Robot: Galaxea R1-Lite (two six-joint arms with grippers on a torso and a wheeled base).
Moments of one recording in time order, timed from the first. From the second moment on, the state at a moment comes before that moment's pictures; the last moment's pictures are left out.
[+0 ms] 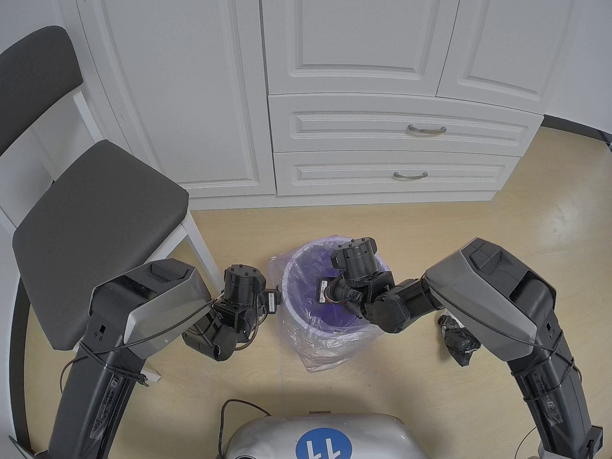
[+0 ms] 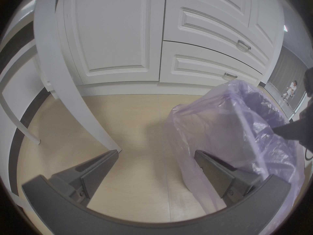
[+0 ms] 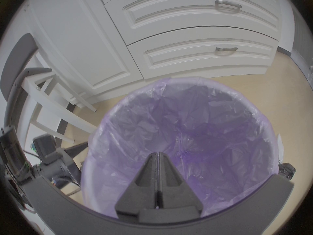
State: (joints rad) left arm -0.43 2.68 -1.32 -0.94 0.31 -0.19; right arm 0.59 2.61 -1.64 -0.45 -0.23 0.40
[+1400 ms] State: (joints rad) left arm -0.47 2.33 -0.74 -1.21 0.22 -0.08; right arm 0.52 2.04 -0.96 -0.41 -0.01 0.13
